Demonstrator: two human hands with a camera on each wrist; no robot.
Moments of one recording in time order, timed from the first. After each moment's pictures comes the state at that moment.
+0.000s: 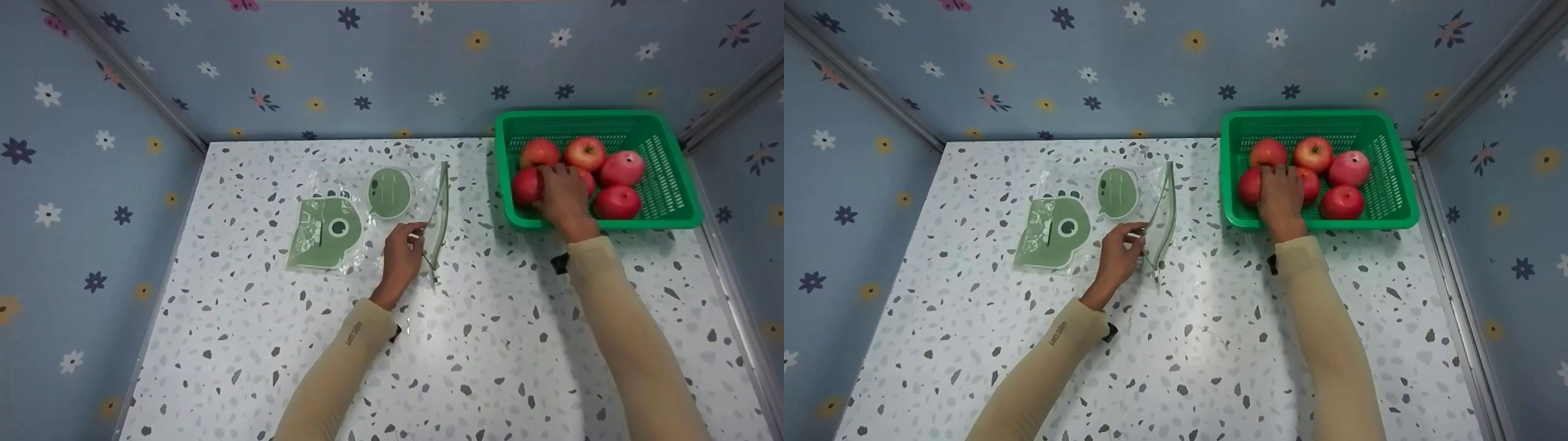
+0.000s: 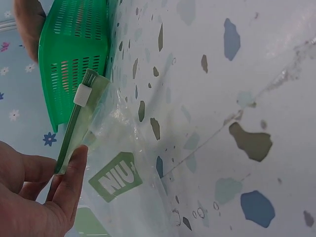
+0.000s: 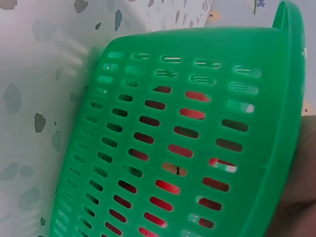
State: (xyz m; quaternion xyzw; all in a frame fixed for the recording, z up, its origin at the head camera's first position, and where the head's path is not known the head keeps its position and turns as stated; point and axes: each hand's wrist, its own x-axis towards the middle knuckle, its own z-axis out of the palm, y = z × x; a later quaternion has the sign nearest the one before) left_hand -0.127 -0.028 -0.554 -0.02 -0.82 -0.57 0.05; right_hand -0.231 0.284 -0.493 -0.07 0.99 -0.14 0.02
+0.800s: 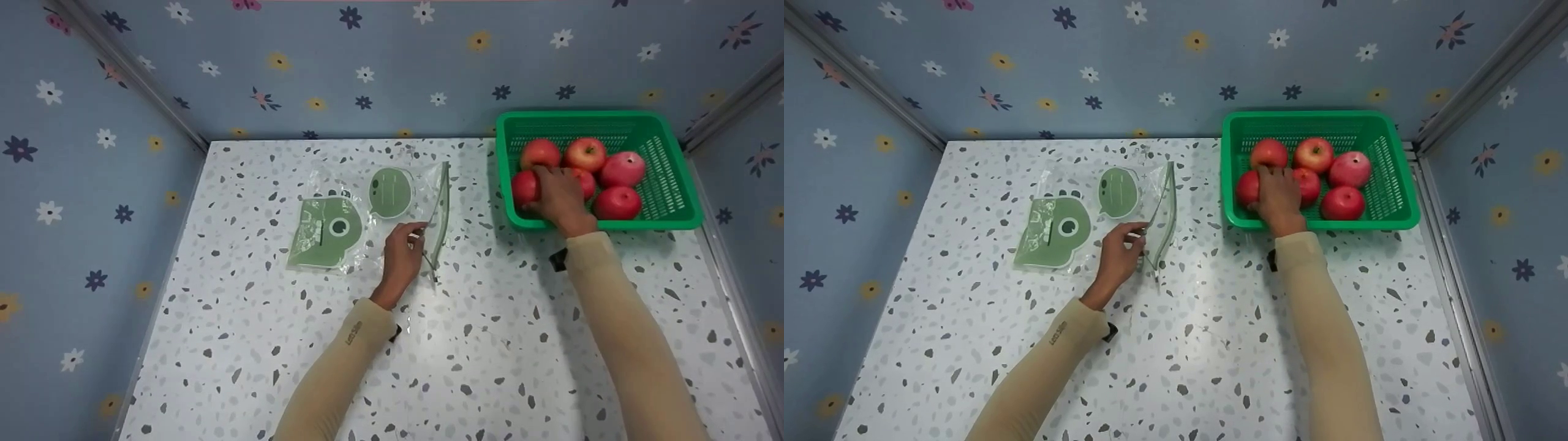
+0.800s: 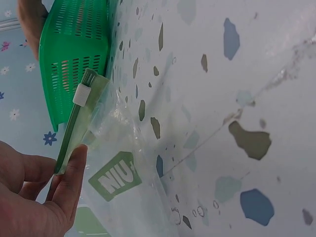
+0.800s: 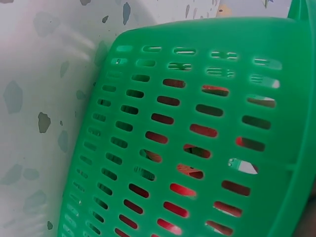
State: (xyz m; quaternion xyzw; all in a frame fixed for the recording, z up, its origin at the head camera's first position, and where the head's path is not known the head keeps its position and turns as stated) left_hand -0.127 -0.029 -0.552 -0.01 -0.83 -0.55 0.05; right_hand -0.243 0.285 -0.500 -0.09 0.98 -0.15 0.07
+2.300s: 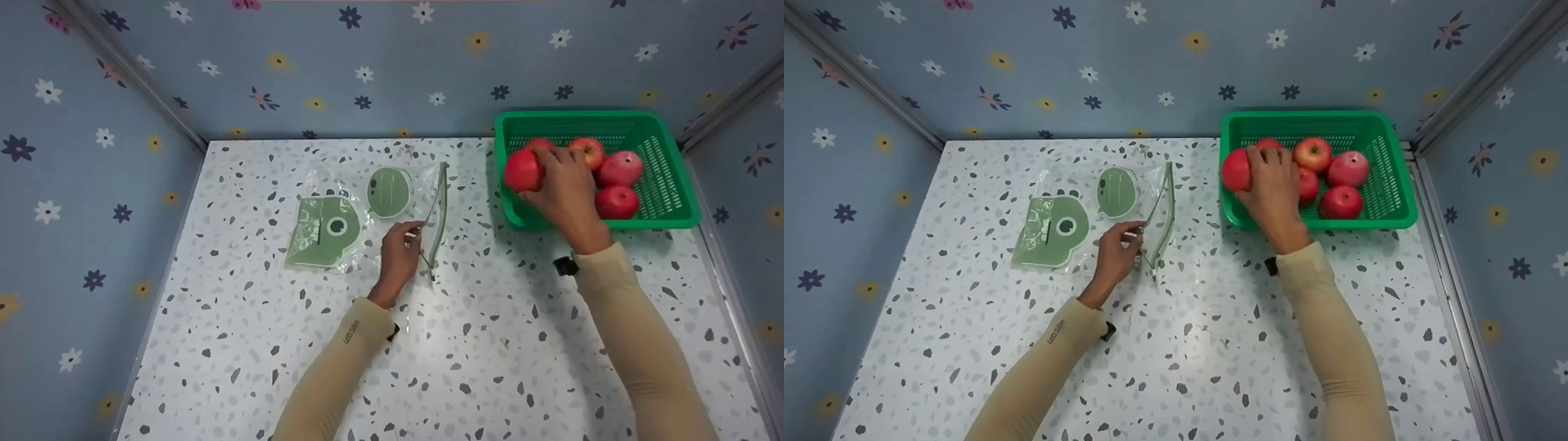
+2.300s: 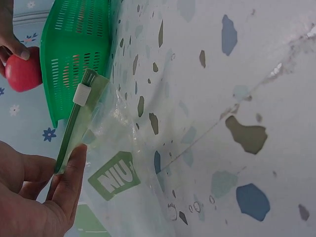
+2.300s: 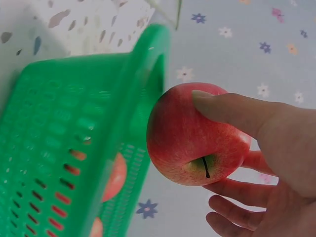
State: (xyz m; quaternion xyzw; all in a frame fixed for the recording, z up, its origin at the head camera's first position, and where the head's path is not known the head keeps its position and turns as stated) left_hand -0.129 -0.033 -0.557 -0.01 -0.82 -0.57 0.05; right_hand -0.206 0.257 -0.445 -0.12 0.97 -0.18 -0.13
